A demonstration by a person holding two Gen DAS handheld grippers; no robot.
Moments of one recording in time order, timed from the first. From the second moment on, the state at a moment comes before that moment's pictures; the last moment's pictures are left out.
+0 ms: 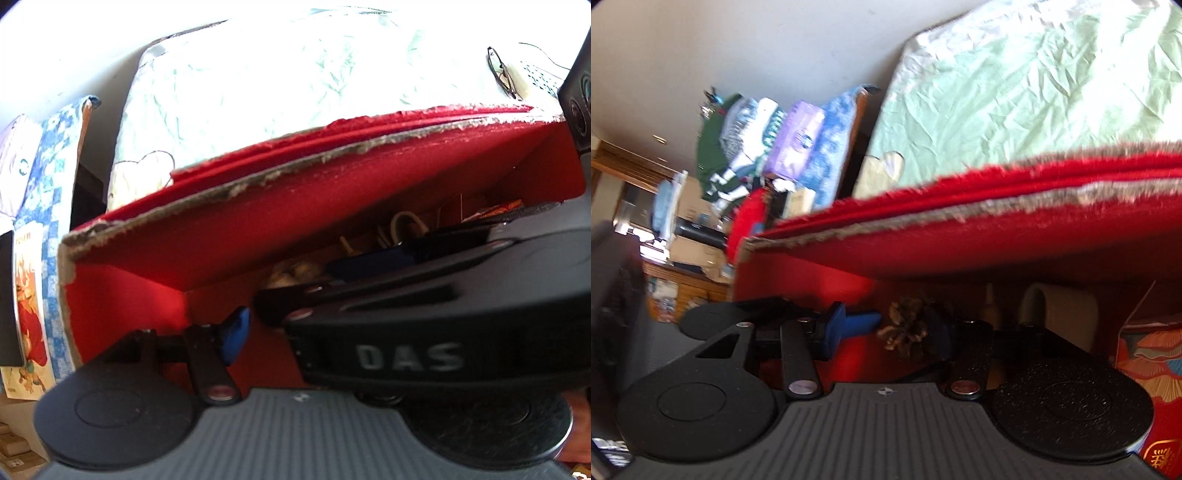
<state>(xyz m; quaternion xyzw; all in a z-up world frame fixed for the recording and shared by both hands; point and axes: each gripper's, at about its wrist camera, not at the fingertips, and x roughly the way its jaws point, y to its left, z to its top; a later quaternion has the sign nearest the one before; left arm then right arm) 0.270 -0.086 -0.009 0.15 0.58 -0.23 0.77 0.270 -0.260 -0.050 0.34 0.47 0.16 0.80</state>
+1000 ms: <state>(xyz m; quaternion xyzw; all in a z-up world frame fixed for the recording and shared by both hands) 0.240 -0.068 0.016 0.17 0.53 -0.21 0.80 0.263 -0.267 -0.035 0.34 0.42 0.15 0.83</state>
